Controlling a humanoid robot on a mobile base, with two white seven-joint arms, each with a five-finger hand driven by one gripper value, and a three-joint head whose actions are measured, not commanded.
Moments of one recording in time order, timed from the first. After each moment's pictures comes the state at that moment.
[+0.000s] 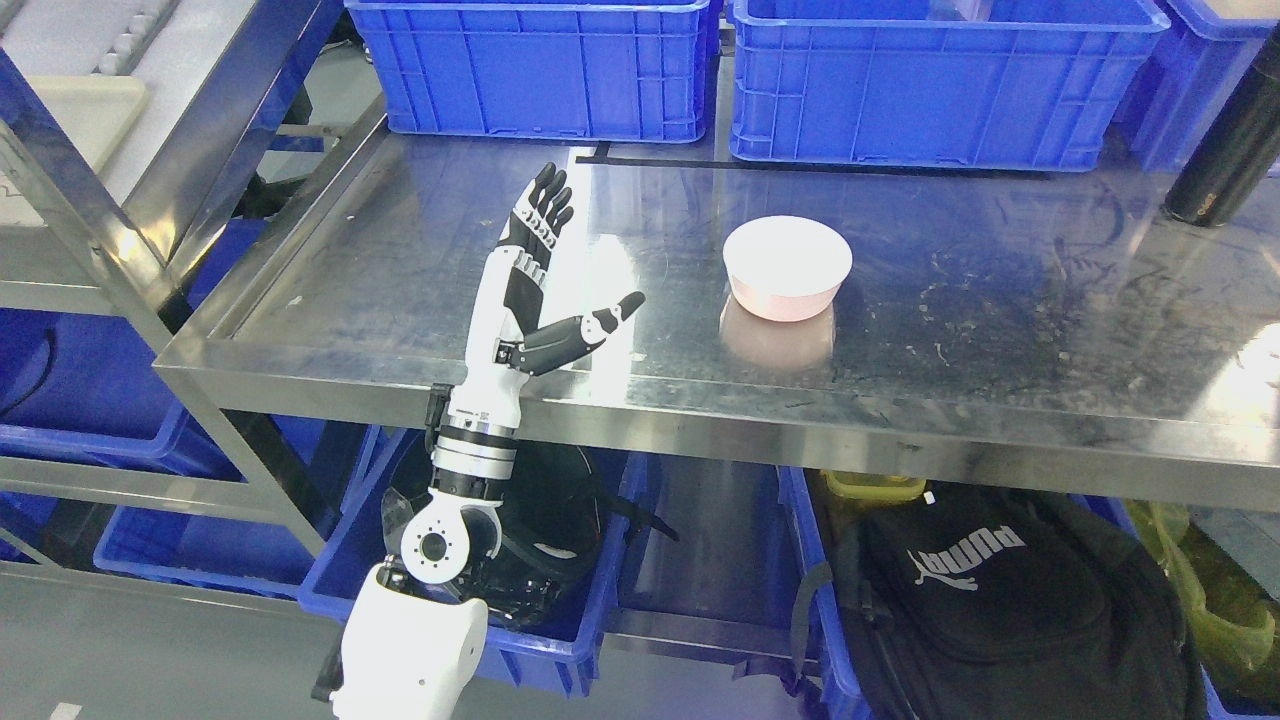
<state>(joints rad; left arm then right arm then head) -0.08 0.00 -0.19 -1.61 0.11 -0.39 -0.03 0.00 0.00 0.05 0.00 0.05 -0.08 -0.03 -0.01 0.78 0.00</state>
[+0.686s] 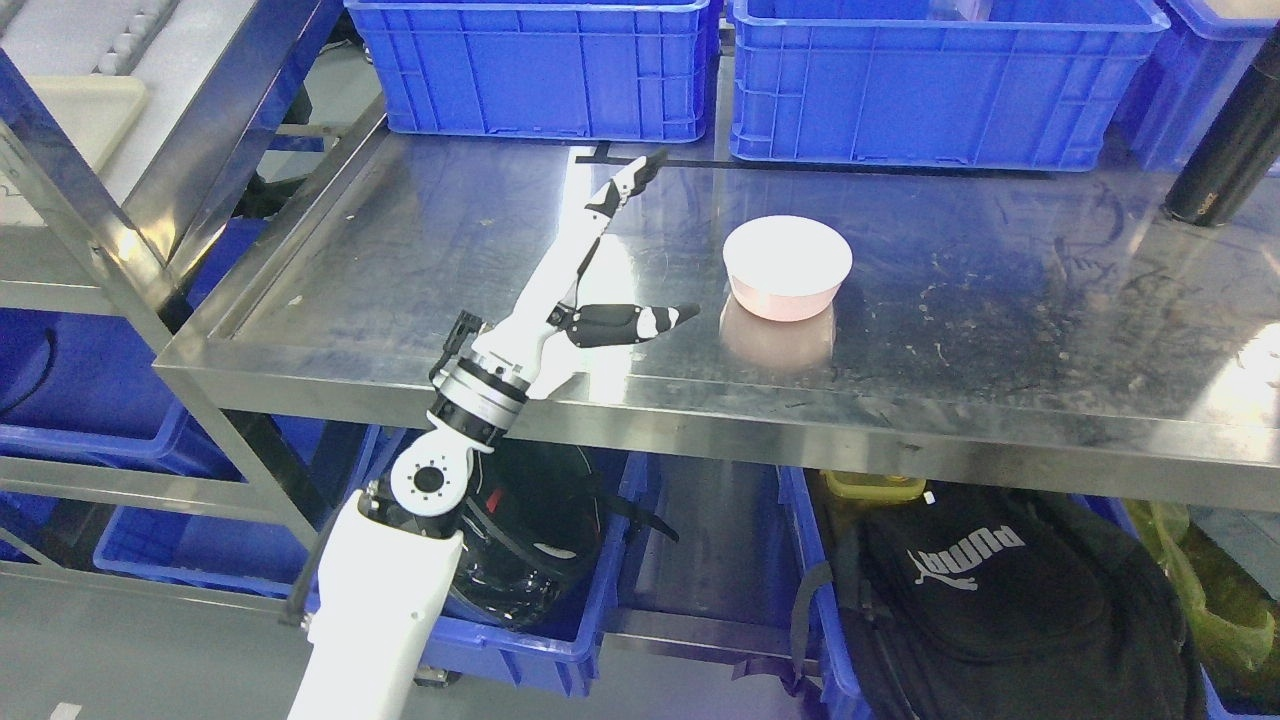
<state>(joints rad) -0.29 0.09 -0.20 -1.61 -0.24 -0.24 -0.34 0.00 0.00 0.05 0.00 0.05 -0.08 -0.03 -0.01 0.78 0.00</state>
